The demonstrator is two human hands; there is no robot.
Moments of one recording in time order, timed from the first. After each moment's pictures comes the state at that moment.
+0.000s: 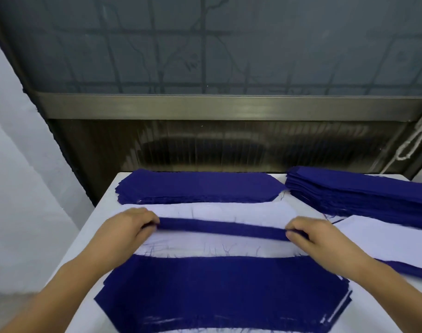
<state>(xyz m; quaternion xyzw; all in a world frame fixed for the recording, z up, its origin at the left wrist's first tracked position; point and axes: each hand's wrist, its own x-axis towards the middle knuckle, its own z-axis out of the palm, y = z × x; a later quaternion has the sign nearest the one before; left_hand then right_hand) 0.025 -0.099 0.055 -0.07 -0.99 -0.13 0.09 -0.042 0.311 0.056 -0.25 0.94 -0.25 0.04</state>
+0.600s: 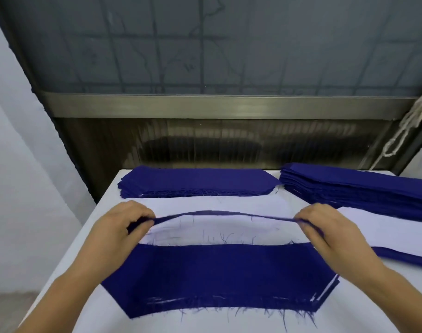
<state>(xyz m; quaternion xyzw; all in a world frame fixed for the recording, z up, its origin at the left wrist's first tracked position) 0.075 -0.082 0.070 -0.06 -0.95 -0.23 0.22 0.003 0.326 0.067 -0.31 0.90 -0.19 -0.24</state>
